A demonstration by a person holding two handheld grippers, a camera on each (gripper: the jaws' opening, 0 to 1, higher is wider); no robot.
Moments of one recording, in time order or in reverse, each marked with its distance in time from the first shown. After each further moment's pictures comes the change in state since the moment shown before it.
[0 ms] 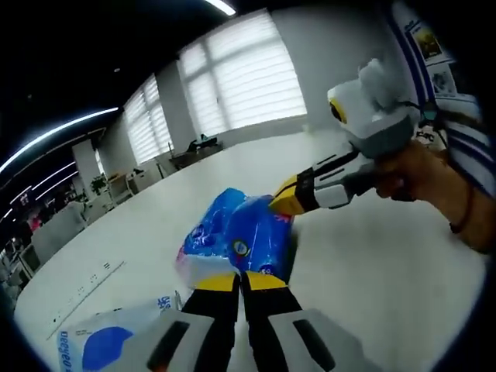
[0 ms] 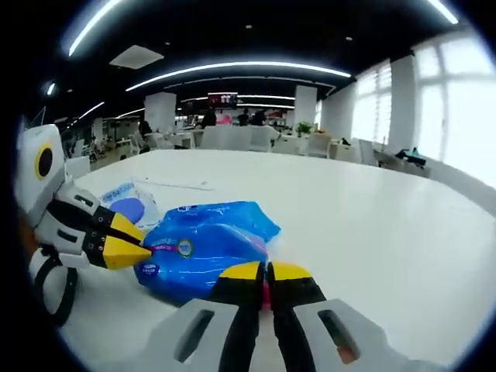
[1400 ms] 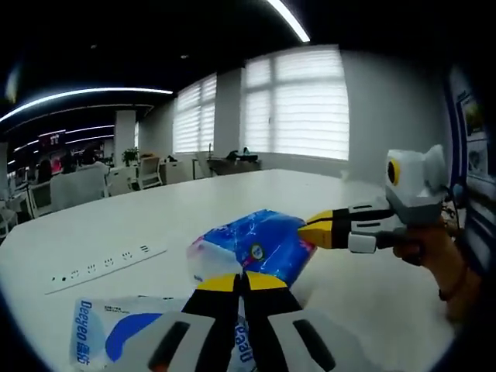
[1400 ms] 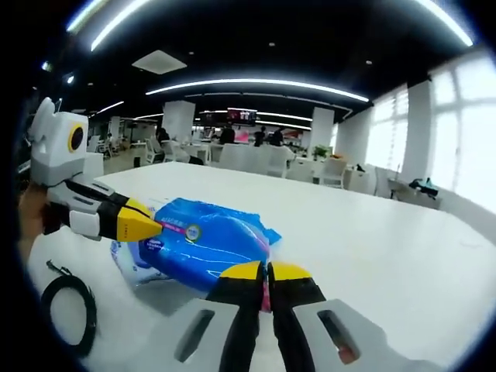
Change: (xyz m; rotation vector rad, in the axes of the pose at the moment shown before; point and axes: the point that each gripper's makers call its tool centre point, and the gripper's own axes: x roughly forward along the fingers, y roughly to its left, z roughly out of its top) left arm -0.049 0.078 0.014 -0.345 -0.093 0.125; right arm 0.010 0.053 0.063 -0.085 -0.114 0.066
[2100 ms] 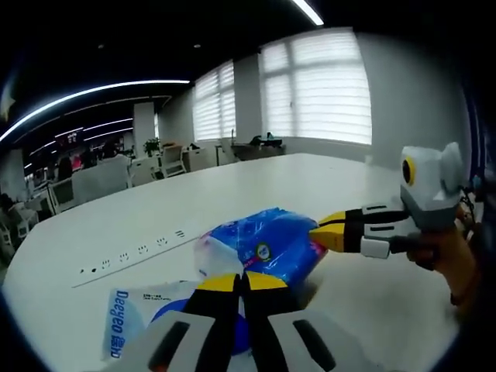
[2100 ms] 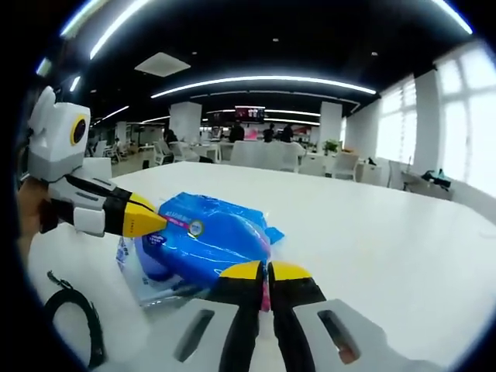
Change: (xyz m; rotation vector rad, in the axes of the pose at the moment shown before) left arm -0.011 0.041 -0.018 0.029 0.089 0.139; right arm 0.026 0.039 -0.015 0.041 0.021 0.063
